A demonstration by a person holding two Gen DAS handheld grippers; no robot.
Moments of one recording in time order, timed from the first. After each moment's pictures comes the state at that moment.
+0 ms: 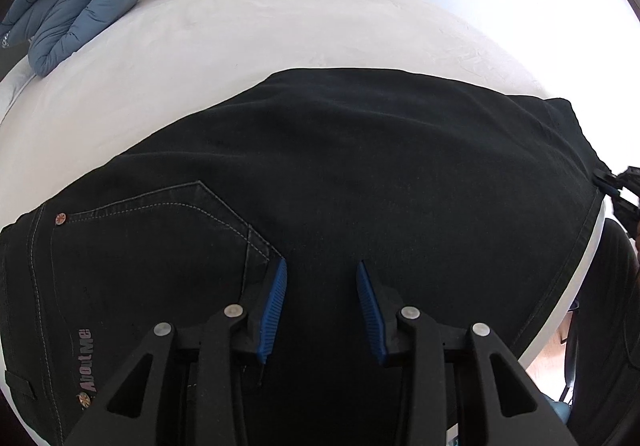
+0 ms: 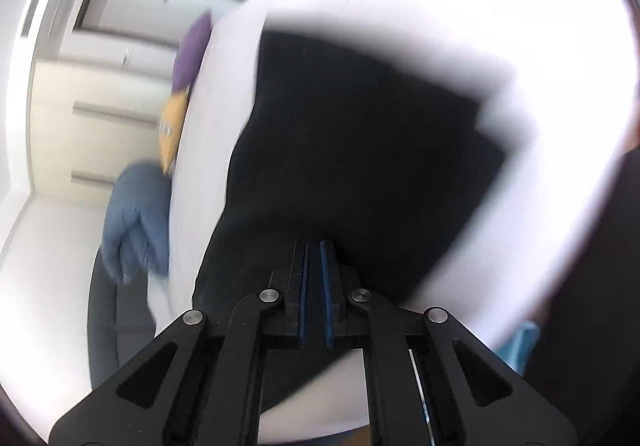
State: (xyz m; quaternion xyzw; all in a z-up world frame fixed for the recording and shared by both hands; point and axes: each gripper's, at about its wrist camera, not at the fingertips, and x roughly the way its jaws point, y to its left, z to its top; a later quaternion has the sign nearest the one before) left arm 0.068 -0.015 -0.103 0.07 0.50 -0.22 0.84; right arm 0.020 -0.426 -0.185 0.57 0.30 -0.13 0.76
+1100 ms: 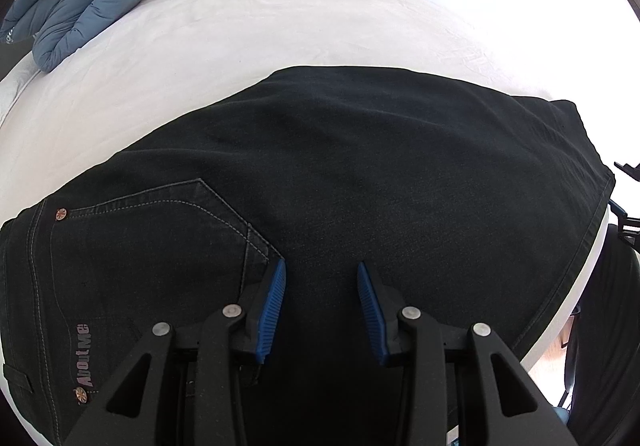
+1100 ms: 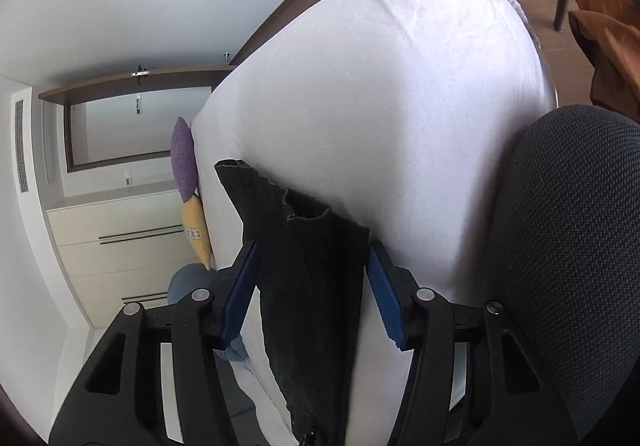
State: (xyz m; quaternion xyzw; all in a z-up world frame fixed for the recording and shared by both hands) left arm 0.070 -0.019 -0.104 0.07 0.50 -0.21 0.84; right arm 0.012 -0.438 -0.221 0.74 0.20 -0.14 0.63
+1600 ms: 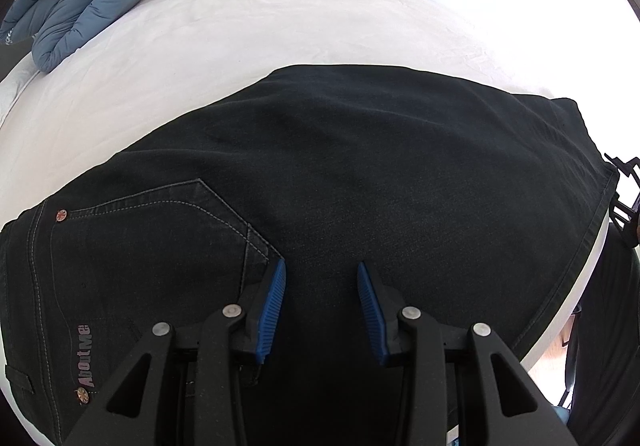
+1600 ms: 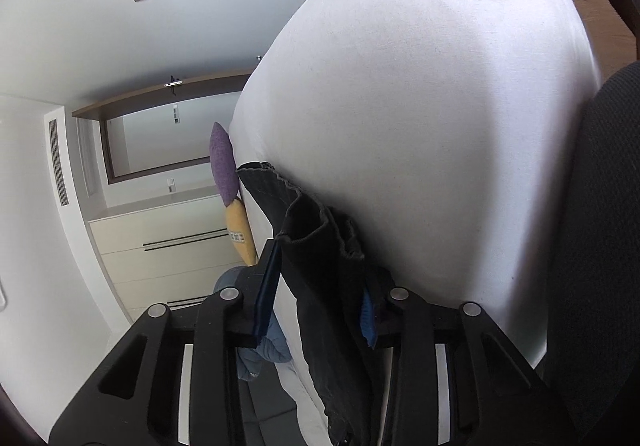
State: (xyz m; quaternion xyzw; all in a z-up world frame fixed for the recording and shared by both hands) left arm 0.069 -0.022 -0.103 0.08 0.50 -0.21 0.84; right arm 0.049 -0.444 -0.249 0.77 0.14 -0.08 0.62
